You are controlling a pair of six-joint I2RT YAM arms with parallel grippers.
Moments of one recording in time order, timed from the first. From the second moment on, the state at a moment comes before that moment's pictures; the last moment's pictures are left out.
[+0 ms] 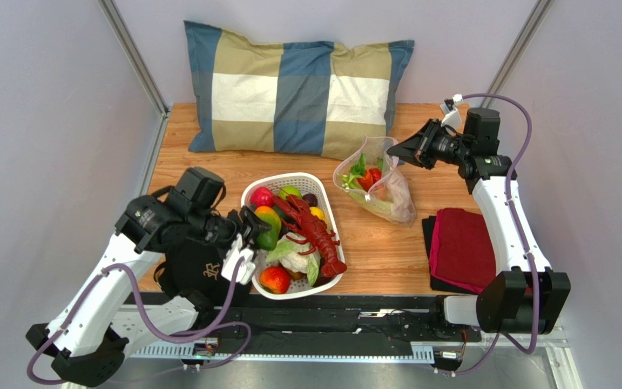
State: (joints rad) left arm -0.62 0.95 1.29 -1.35 0.65 1.62; right arm -0.02 1.31 1.24 -0.44 -0.82 0.74
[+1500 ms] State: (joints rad) left arm -0.68 1.69 1.53 -0.06 0.93 -0.18; right arm -0.01 1.30 1.29 -0.42 -0.94 0.75
